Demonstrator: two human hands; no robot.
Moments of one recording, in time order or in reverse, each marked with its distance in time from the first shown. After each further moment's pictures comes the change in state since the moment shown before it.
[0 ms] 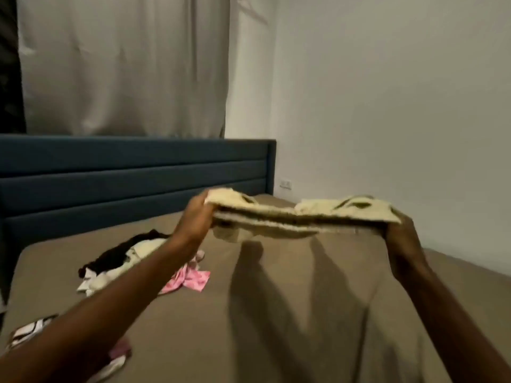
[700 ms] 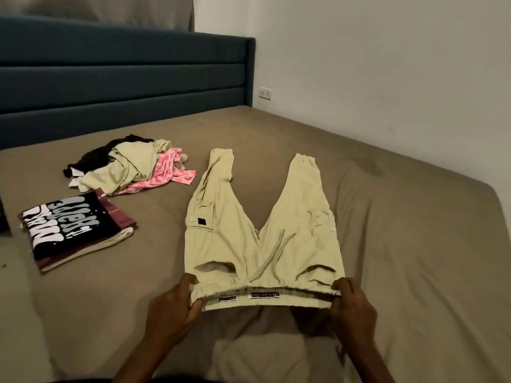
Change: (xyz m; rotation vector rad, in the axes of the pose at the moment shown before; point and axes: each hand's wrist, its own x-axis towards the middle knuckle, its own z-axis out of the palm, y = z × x) left_hand -0.397 -0.211 -0.064 1.037 -0.280 -0.014; right_hand -0.438 0.129 -0.051 -1.225 -0.096 0.199
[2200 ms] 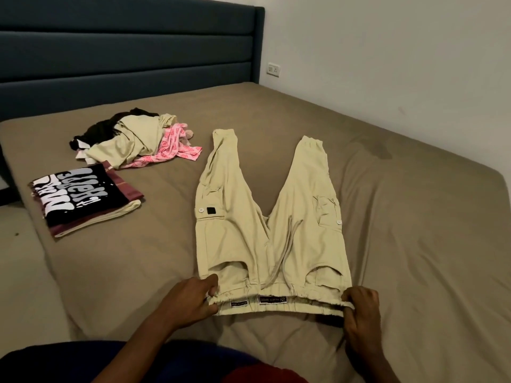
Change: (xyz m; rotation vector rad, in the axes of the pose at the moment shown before) left_hand -0.024 0.002 0.009 -0.001 -0.508 0.125; right_hand -0.067 0.043 0.002 0.362 -0.035 -0.074
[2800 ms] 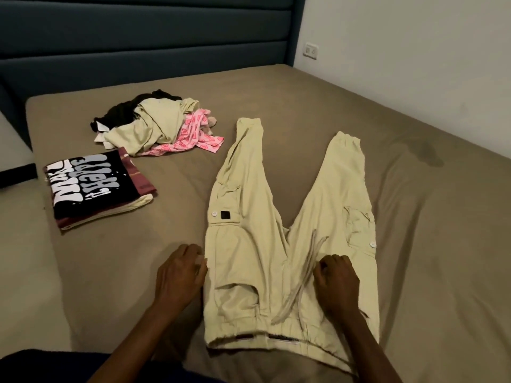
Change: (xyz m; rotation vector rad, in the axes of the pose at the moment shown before) left_hand 0.057 -0.040 -0.008 -0.063 0.574 -0.339; right_hand 0.146 -0.033 0.107 -0.229 -0.064 -0.074
